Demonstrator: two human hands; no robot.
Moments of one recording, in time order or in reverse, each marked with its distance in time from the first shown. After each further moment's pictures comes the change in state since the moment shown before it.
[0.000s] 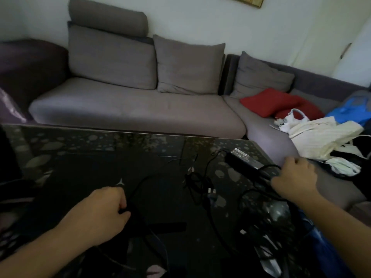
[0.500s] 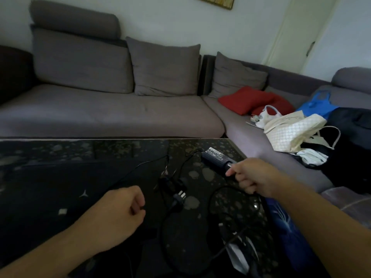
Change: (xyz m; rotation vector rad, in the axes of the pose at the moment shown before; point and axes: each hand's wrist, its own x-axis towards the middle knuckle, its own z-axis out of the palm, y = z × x) left_hand 0.011 0.080 0.025 -0.166 -0.040 0.293; right_hand 0.008 -0.006 -0.013 0.959 -0.706 0.162
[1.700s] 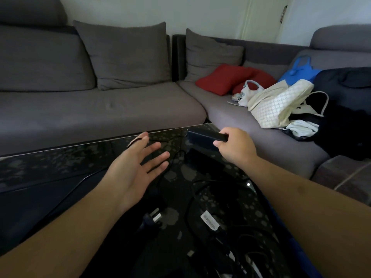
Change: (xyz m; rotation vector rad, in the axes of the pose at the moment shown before) left_hand 0.173 0.084 0.057 -1.540 0.048 -0.059; right_hand 0.144 0.028 -0.041 -0.626 0.676 -0.428
